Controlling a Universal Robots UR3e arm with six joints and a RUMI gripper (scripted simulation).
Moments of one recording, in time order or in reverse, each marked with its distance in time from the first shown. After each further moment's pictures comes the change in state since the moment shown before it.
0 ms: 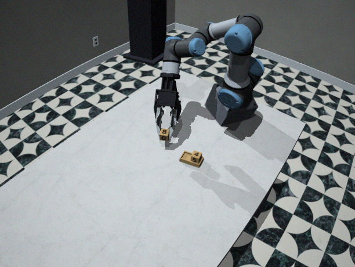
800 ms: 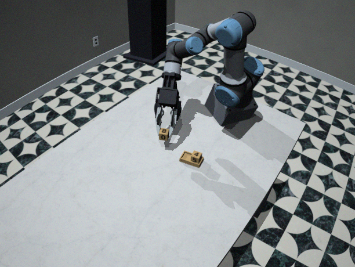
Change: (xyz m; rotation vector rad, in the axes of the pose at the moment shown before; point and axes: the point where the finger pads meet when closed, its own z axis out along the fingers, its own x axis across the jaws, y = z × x) arm -0.001 0.001 -0.001 -0.129 -0.010 -0.005
